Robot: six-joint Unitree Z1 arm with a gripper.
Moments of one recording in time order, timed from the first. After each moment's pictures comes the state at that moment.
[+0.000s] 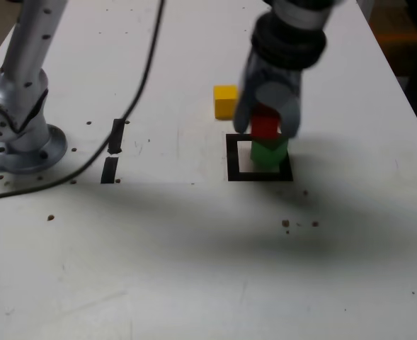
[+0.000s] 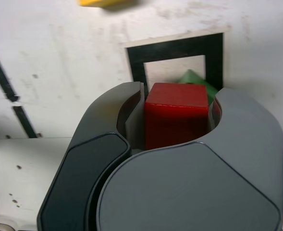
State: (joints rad) arm -0.15 2.09 -1.74 1.43 0.09 0.00
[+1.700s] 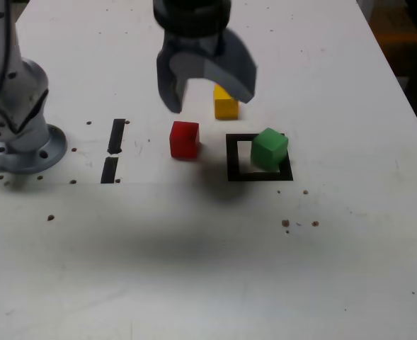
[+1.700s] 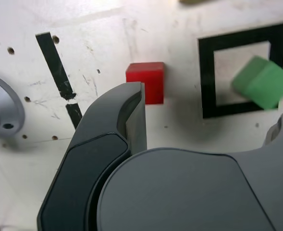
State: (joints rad) arm -0.20 1.73 -1.36 1.30 0.11 0.02
